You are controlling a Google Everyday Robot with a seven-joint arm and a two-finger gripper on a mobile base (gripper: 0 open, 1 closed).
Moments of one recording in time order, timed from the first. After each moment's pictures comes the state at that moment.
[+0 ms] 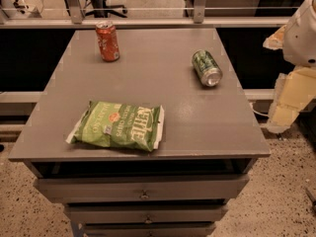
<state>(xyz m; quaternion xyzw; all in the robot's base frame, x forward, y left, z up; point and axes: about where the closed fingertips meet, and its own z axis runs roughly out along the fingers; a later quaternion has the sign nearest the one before) 0.438 -0.217 0.977 -0.60 0.78 -0.04 0.16</state>
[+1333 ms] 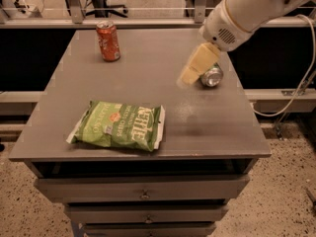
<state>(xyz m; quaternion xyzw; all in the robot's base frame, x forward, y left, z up) 0.576 -0.102 0.951 -0.54 0.78 0.09 0.30</state>
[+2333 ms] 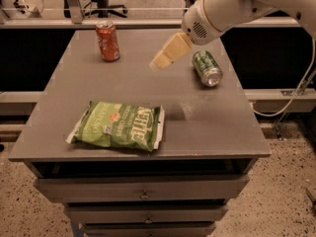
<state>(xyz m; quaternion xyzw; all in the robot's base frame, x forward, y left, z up) 0.627 -0.050 0.958 -0.48 0.78 0.14 0.37</state>
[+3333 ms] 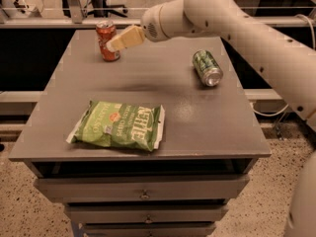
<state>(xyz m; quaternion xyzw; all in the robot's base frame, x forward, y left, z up) 0.736 0.058 0.949 -0.41 0.72 0.23 0.51</state>
